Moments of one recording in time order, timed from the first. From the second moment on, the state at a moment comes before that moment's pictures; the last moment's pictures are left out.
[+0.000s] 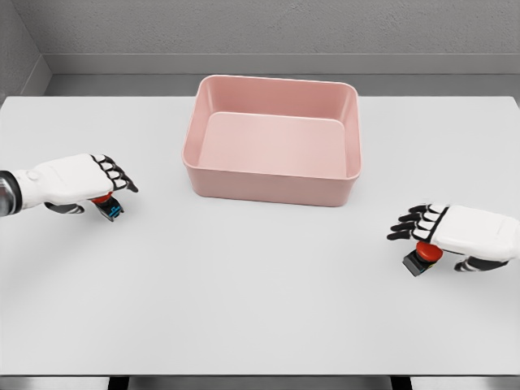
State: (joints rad) left arm -0.77 1.11 -1.05 -1.64 -0.56 -0.32 -0.29; right arm -0.14 -1.21 0.46 -1.75 0.37 -0.61 0.28
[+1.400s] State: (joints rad) left arm -0.80 1.12 -1.08 -1.64 -0.56 -0.38 -0.29; right arm -0.14 -1.17 0.46 -1.74 0.38 -0.61 0.31
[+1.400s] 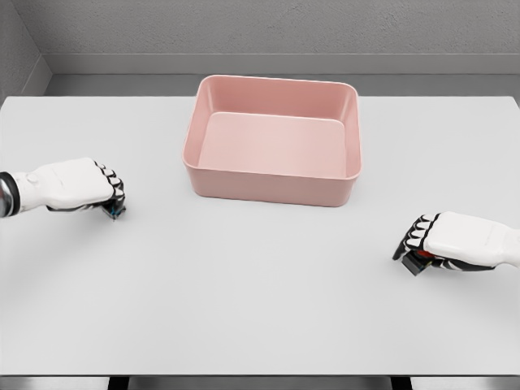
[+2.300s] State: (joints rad) left arm -1.04 1.02 -1.08 -1.64 -0.45 -0.40 -0.30; right arm -0.15 -1.17 0.41 -1.74 0.39 -0.61 0.30
